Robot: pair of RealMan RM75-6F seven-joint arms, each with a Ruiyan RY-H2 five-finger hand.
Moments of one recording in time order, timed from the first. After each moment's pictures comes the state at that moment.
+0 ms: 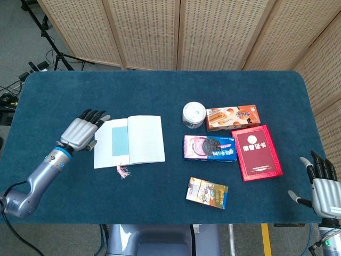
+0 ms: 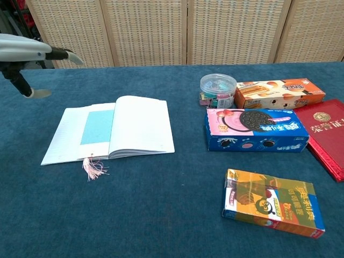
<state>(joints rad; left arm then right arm) -0.89 -1.14 0.06 -1.60 1.04 0.94 0.28 0.04 -1.17 0.09 -1.58 -1.44 1.50 -0.05</state>
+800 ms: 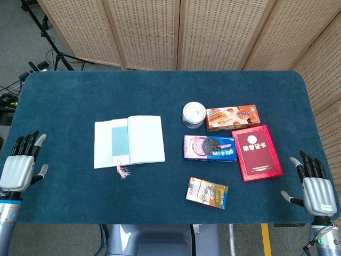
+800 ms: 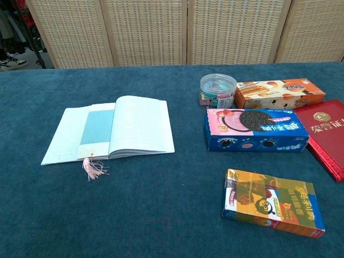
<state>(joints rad) -0.33 -1.21 0.10 -1.56 1.28 1.53 0.14 0.06 -1.19 0.08 -1.59 -1.46 1.47 -0.10</state>
